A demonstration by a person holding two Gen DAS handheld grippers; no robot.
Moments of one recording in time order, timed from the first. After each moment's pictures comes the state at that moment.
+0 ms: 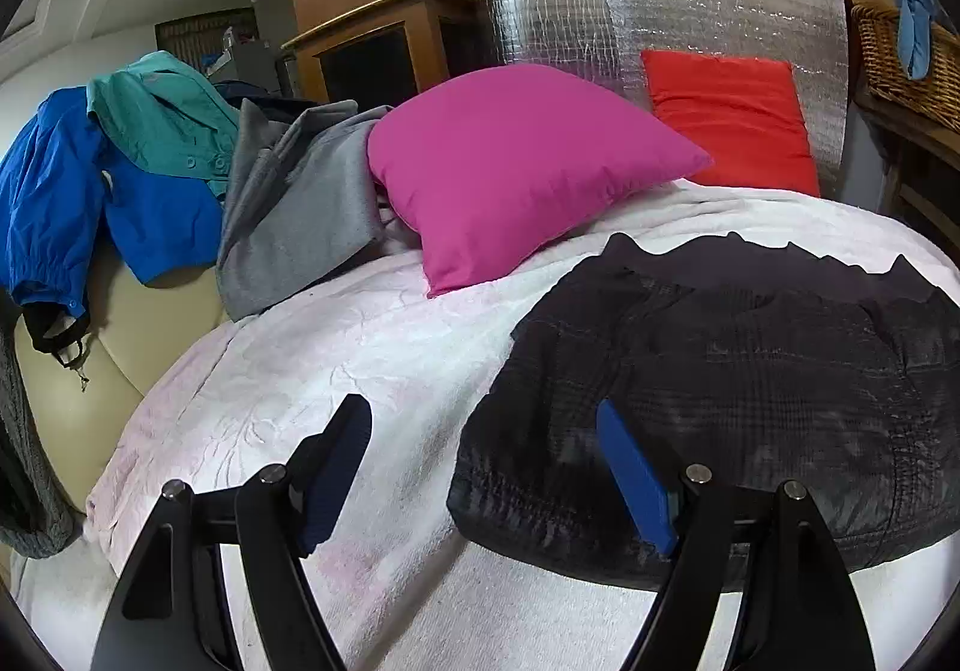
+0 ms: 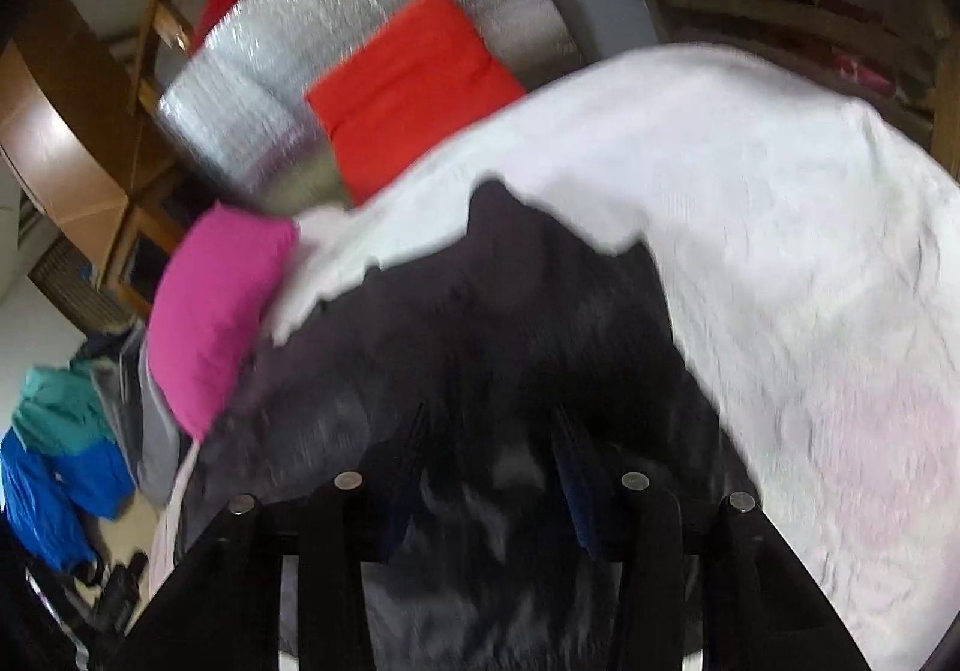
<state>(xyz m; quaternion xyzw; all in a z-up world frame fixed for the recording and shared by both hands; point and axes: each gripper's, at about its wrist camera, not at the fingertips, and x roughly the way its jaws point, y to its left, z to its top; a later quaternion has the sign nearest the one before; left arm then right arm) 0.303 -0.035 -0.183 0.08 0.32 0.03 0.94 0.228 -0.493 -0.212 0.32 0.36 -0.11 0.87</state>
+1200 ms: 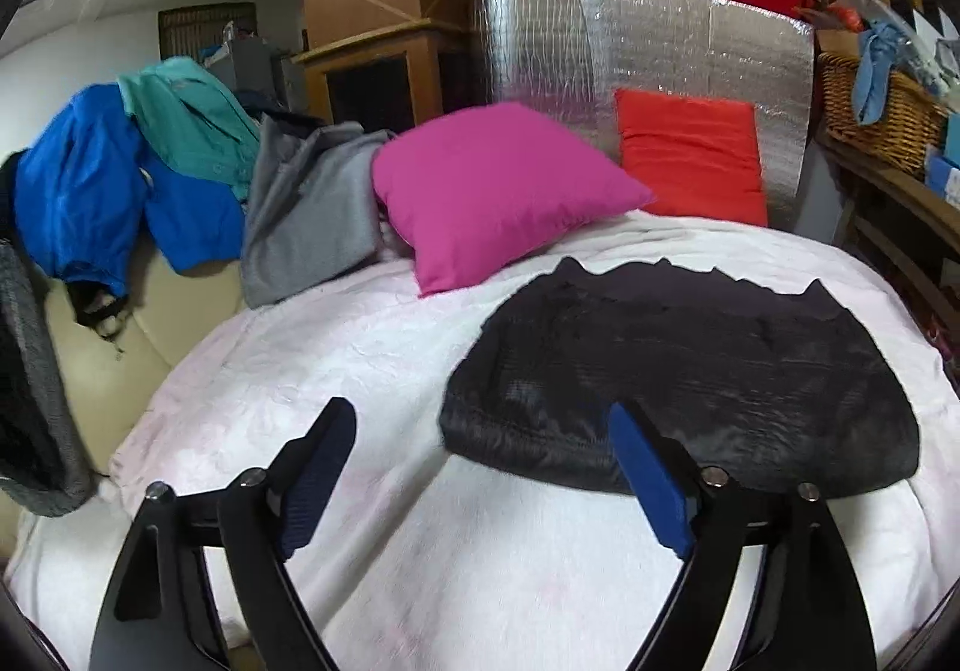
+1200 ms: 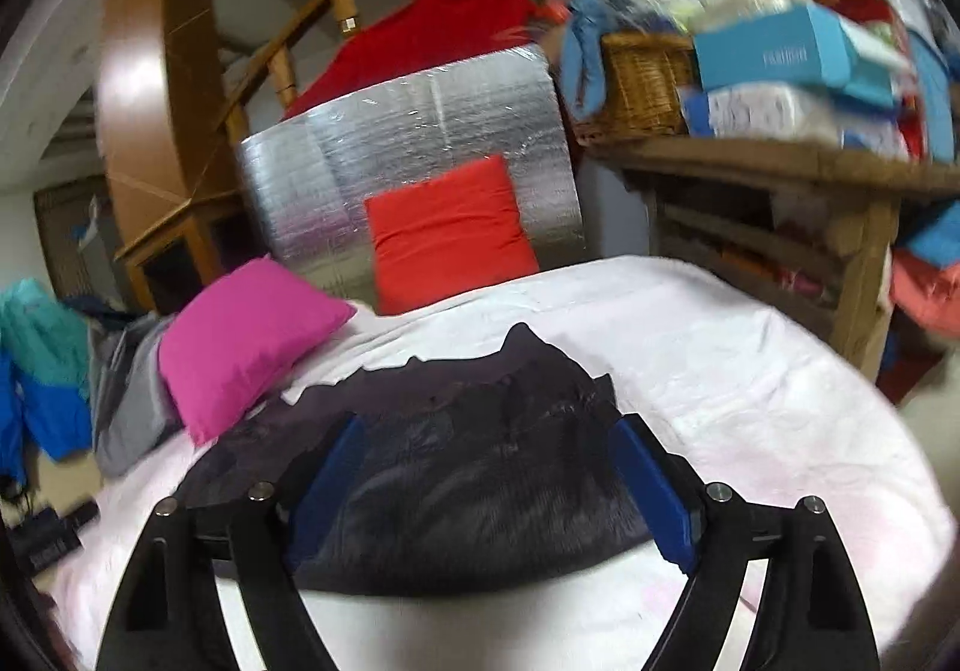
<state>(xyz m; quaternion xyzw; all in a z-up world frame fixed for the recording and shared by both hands) 0.192 -0.034 -0.108 0.04 0.31 0.01 0.95 0.086 -0.351 -0.096 0.12 0.24 -0.18 0.95</state>
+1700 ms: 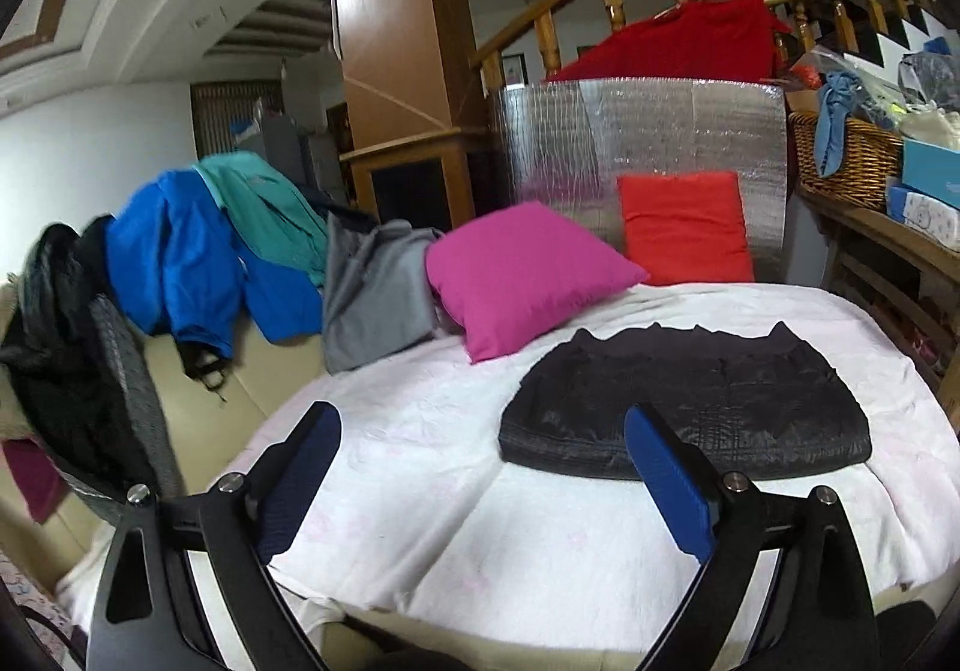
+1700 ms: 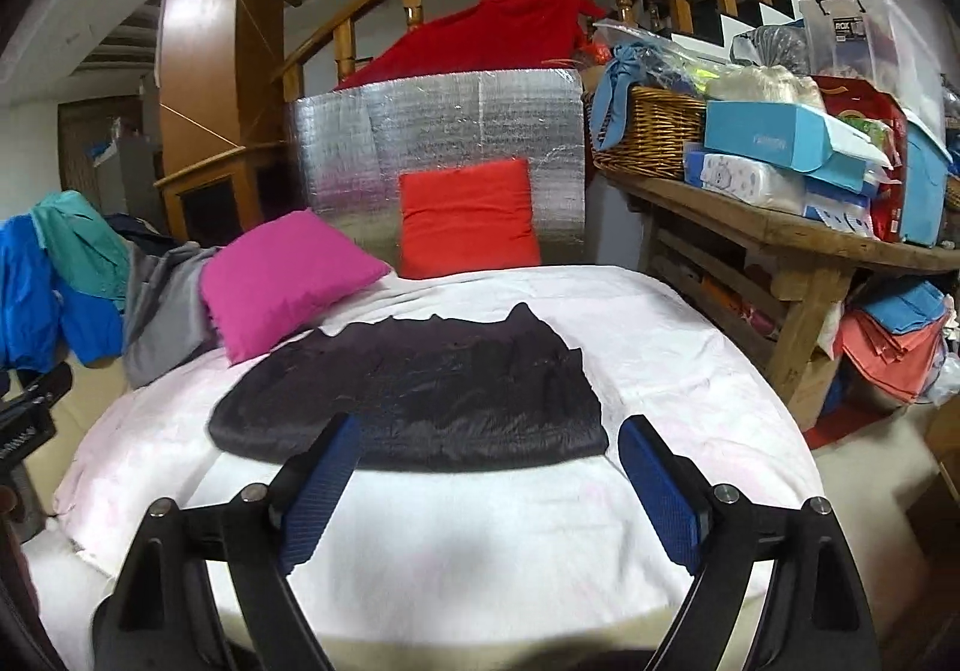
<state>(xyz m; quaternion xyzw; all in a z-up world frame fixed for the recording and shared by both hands) 0.055 -0.017 -0.027 0.07 0.21 0.03 0.97 -0.038 -0.282 -0.023 0.07 0.26 -0.16 0.95</state>
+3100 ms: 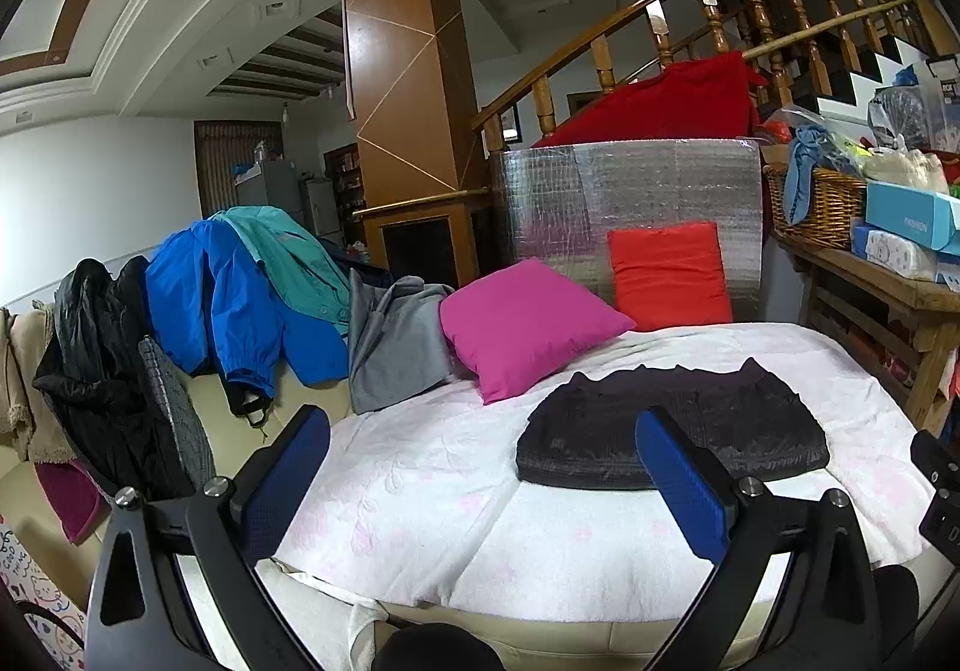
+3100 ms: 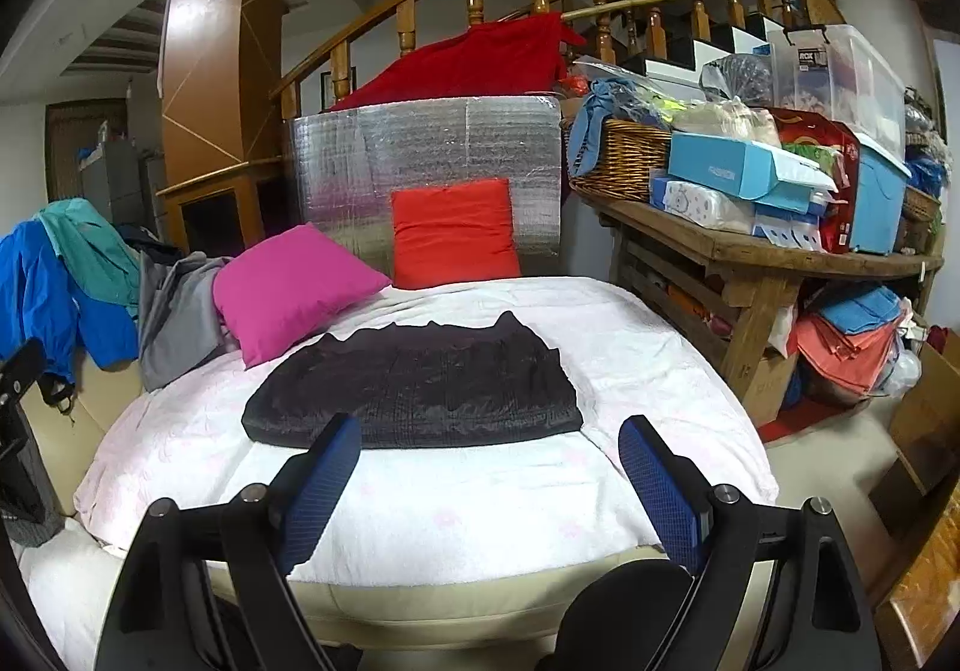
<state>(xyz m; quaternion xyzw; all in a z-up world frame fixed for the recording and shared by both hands) -0.038 0.010 0.028 0.07 0.16 0.01 0.98 -0.102 -0.223 0.031 0.06 0.26 -0.19 0.95</state>
